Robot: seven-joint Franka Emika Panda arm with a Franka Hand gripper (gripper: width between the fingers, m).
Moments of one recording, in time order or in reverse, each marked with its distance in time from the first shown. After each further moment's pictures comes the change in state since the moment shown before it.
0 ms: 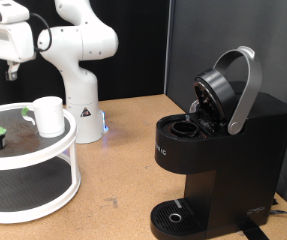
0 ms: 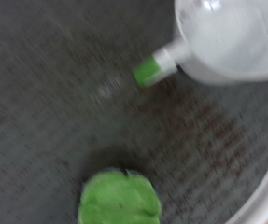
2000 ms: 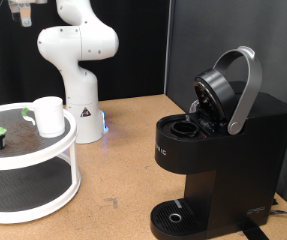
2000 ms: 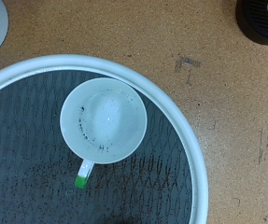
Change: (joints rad) arm -0.063 -0.114 0.228 0.153 0.216 -0.290 0.659
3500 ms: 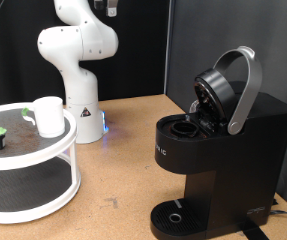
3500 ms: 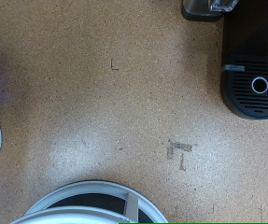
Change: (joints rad) arm 0.062 0.000 0.354 0.016 0.210 -0.083 0.435
